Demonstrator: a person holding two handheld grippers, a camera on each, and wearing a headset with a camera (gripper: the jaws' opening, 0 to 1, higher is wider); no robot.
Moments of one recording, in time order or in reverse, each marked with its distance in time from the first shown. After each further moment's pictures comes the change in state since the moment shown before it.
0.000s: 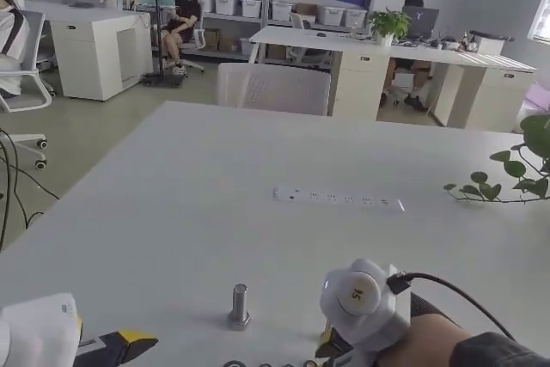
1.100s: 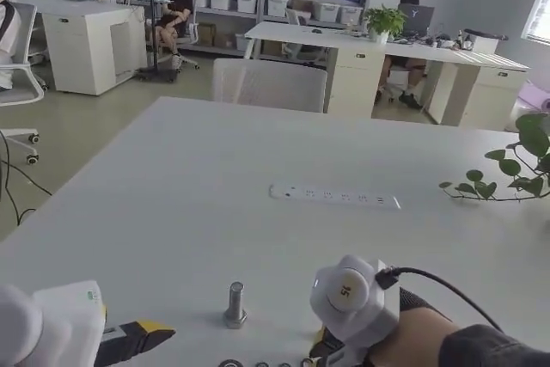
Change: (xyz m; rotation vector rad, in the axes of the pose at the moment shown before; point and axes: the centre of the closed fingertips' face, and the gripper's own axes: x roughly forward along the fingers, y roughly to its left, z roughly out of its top) left arm 0.022 0.001 0.006 0.016 0.014 -0.042; right arm 0.006 -0.003 -0.001 -0.014 0.037 0.014
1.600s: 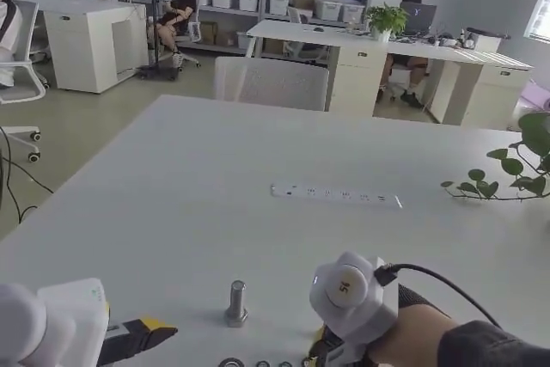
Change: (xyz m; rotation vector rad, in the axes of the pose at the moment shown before) left arm 0.000 0.000 0.000 -0.002 -0.002 -0.001; right arm 0.002 0.001 0.001 0.010 0.009 0.009
